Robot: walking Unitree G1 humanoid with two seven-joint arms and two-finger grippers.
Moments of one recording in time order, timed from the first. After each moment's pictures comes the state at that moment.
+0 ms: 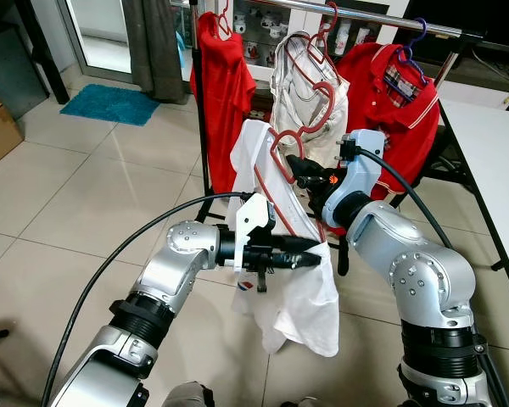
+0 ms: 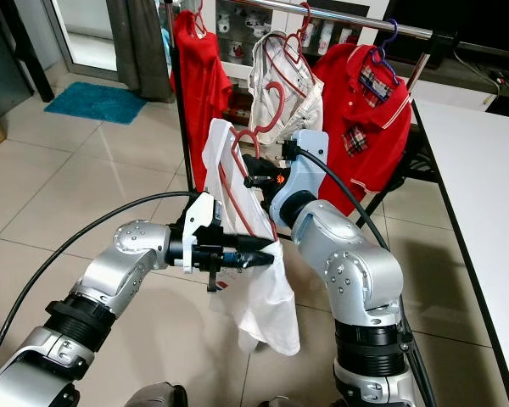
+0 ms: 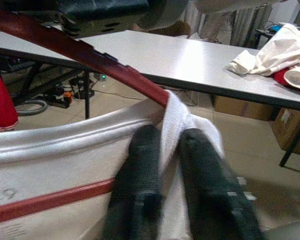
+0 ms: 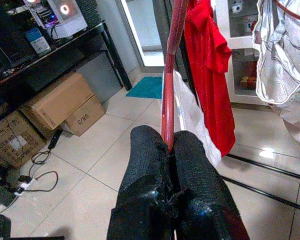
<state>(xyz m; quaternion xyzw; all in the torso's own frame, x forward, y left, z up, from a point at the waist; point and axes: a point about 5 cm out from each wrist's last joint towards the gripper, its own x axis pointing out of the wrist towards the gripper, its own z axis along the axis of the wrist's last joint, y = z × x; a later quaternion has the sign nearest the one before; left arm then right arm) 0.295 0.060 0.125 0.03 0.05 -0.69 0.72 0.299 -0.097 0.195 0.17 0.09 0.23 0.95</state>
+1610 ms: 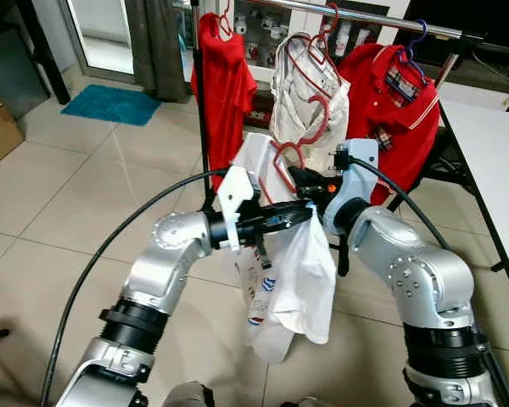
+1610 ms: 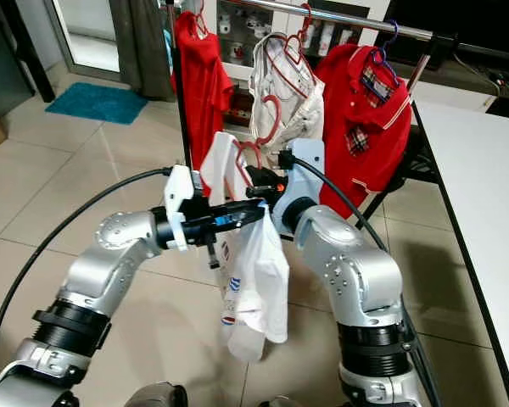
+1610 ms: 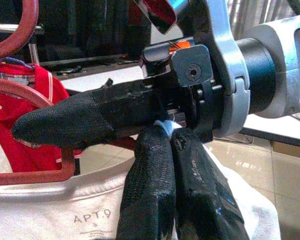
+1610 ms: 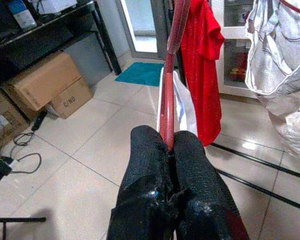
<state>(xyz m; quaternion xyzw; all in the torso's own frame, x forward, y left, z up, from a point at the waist) 0.300 0.065 0.155 0.01 -0.04 -0.60 0.80 0.300 -0.100 0.182 0.13 0.11 0.22 0.96</state>
